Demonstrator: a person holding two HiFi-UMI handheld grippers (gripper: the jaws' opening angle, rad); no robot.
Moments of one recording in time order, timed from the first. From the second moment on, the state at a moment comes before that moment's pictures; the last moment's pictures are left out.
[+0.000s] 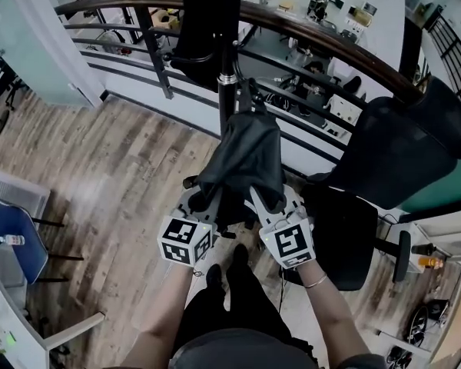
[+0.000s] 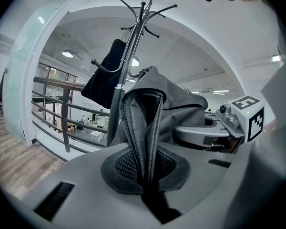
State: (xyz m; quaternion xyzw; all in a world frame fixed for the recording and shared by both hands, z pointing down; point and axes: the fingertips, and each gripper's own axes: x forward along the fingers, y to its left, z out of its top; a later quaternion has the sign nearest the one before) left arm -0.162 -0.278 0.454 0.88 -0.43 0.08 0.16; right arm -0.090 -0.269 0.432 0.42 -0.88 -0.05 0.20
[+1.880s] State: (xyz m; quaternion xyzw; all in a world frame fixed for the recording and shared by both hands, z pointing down) left arm -0.092 -0.176 0.351 0.96 -0.27 0.07 0.07; right arm -0.030 -0.133 0.334 0.63 -0.76 -0.06 0.15
